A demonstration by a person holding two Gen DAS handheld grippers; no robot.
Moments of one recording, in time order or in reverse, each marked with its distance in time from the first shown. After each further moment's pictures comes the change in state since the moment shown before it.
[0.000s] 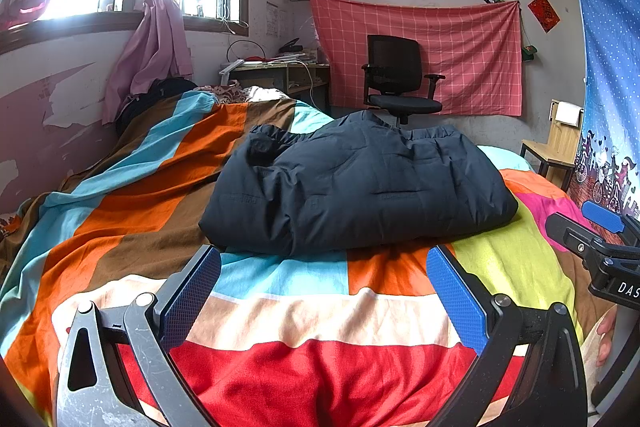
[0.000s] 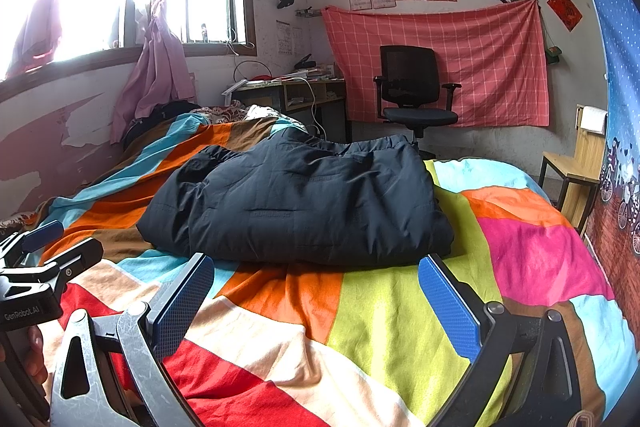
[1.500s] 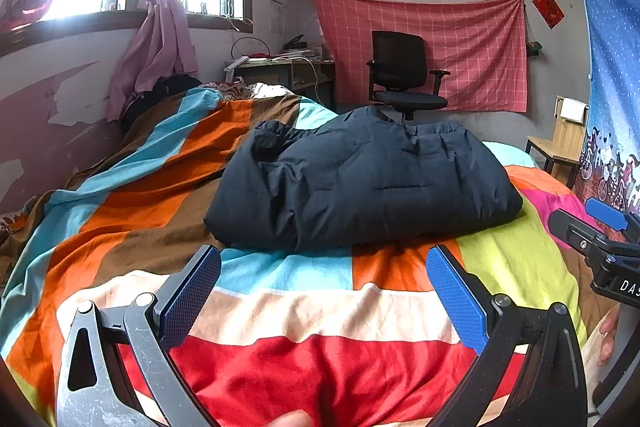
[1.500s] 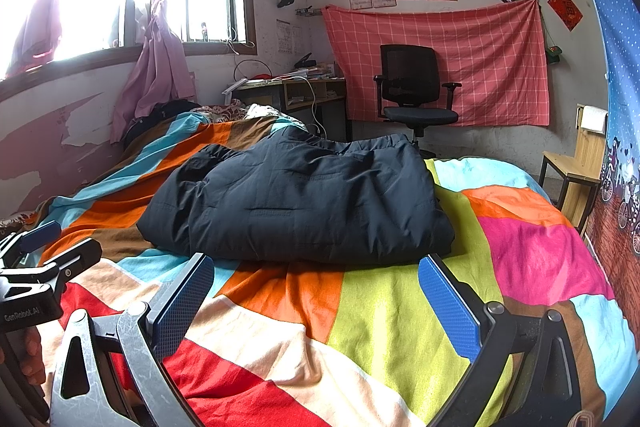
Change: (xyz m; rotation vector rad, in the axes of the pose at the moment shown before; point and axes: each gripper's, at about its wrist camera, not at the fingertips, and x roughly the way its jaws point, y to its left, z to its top) left arm 0.001 -0.007 -0.002 0.013 0.010 0.022; right arm 0.001 0.000 0.000 0.000 0.001 0.001
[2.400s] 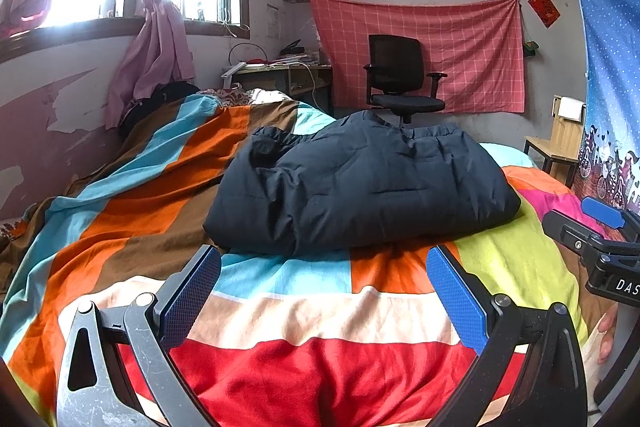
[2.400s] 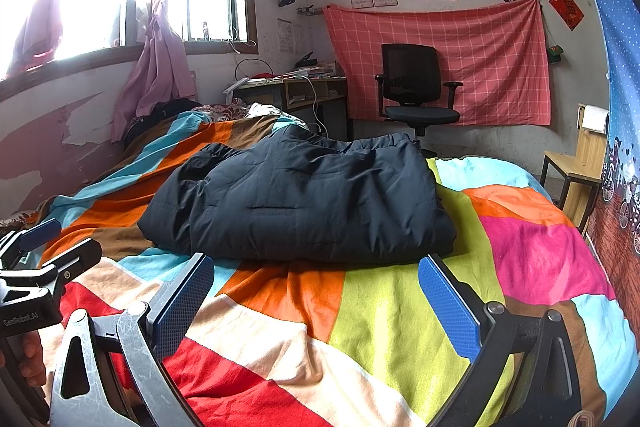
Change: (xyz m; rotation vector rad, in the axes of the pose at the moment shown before) left arm -0.003 0.006 0.002 0.006 -0.015 -0.018; right arm 0.000 0.002 0.000 0.001 0.001 -0.001
